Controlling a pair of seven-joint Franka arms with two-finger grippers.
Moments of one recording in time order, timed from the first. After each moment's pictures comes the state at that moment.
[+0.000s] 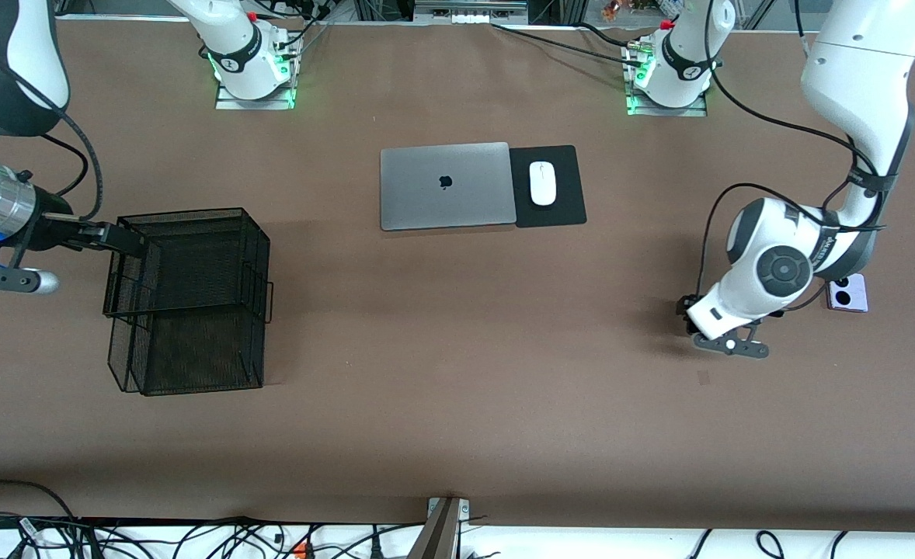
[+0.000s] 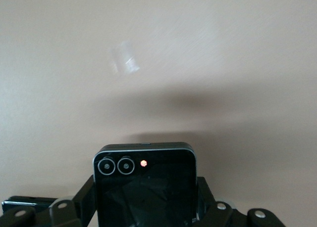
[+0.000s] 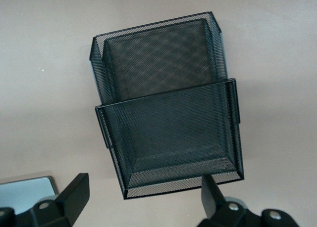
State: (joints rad) left arm 0.10 0.56 -0.24 -1.81 0.34 2.26 -0.16; right arm -0.01 0.23 0.03 -1.51 0.01 1.65 0.14
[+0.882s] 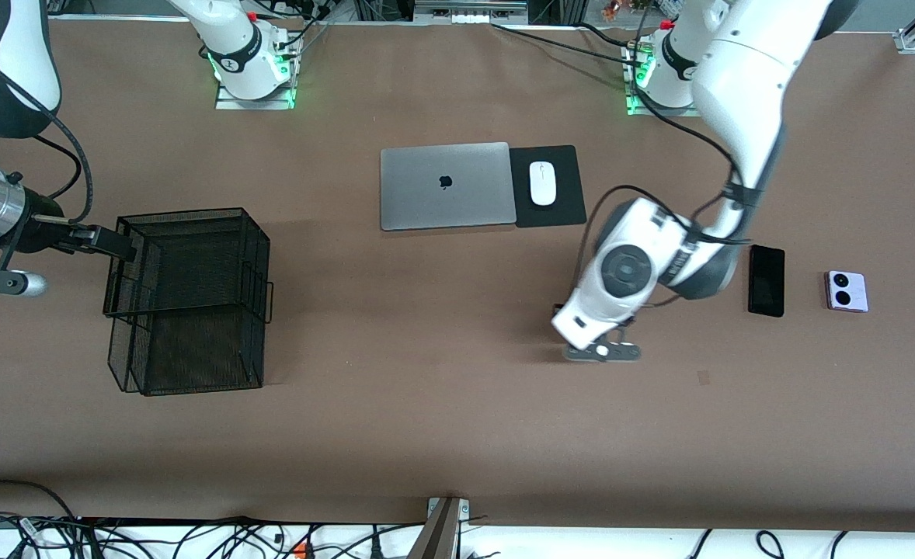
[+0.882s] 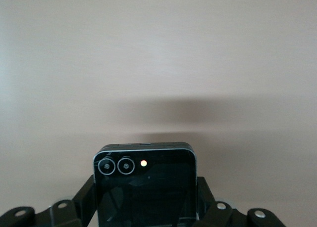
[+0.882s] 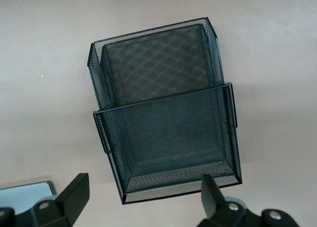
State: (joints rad) left arm -0.27 0.73 -0.24 -1.47 0.23 2.12 -0.58; right arm -0.01 0.23 0.03 -1.51 0.01 1.67 0.14
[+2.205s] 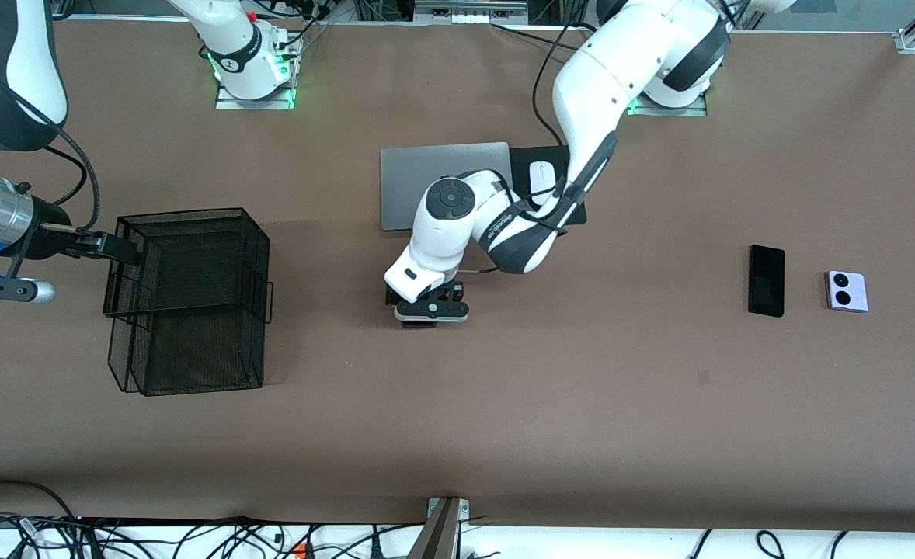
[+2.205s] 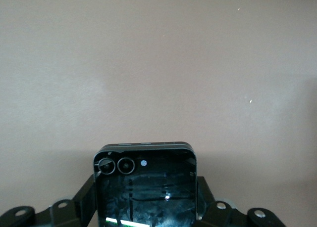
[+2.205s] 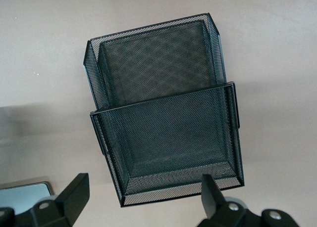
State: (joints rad) left arm -0.63 1.10 -0.22 -0.99 0.23 2.39 -0.95; right arm -0.01 0.25 0.03 -1.51 0.01 1.67 0.14
